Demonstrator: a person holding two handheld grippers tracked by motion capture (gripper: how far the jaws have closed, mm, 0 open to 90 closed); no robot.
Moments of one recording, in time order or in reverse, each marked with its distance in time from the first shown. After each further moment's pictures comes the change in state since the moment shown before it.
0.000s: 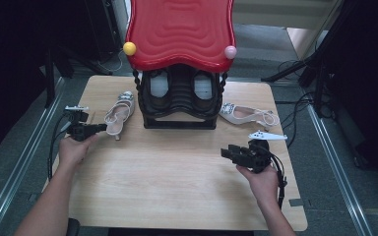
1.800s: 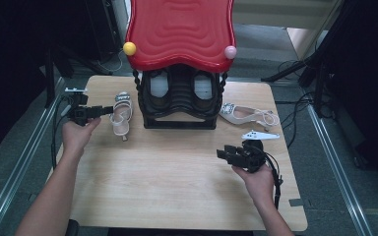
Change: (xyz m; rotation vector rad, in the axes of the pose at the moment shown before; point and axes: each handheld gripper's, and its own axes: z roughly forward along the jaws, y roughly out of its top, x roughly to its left) left arm -0.017 0.052 -0.008 -0.085 0.108 -0.044; right arm 0.006 0.001 0.012 0.036 -0.011 -0.045
